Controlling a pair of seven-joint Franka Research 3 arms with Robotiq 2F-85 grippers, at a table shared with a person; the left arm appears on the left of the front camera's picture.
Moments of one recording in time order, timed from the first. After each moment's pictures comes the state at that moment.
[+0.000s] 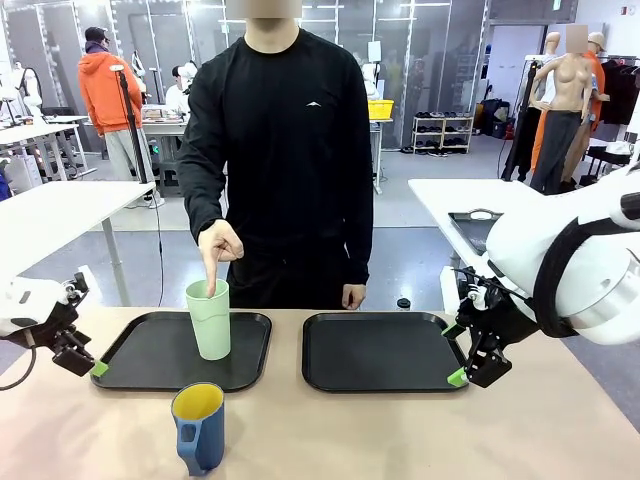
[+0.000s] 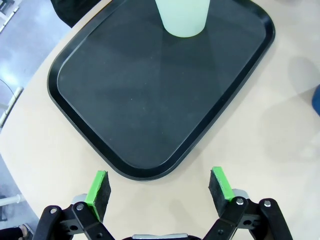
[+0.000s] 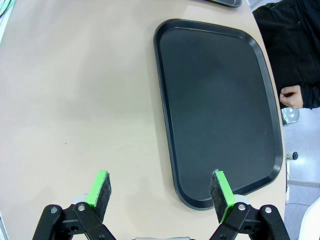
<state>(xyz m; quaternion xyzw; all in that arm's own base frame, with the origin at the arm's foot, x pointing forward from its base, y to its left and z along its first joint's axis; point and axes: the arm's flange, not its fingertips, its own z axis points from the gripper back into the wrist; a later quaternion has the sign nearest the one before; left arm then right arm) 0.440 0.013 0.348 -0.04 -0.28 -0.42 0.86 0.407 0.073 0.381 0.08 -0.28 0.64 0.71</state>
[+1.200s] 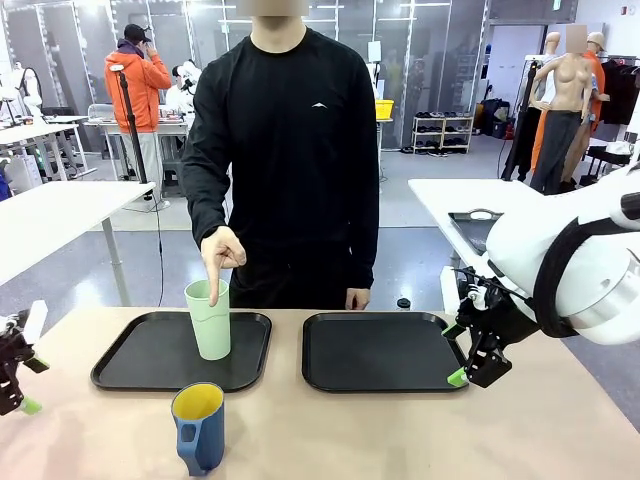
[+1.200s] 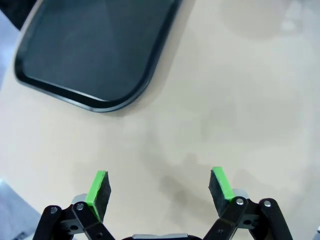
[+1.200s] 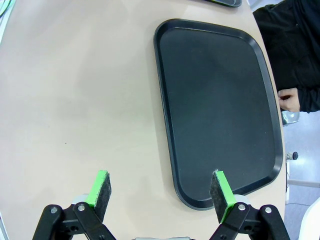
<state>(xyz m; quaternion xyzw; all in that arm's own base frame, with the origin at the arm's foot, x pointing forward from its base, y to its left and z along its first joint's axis) 0.411 0.103 0.317 -0.05 -0.24 -0.59 0.77 0.407 0.073 0.381 0.08 -0.28 0.64 0.71</state>
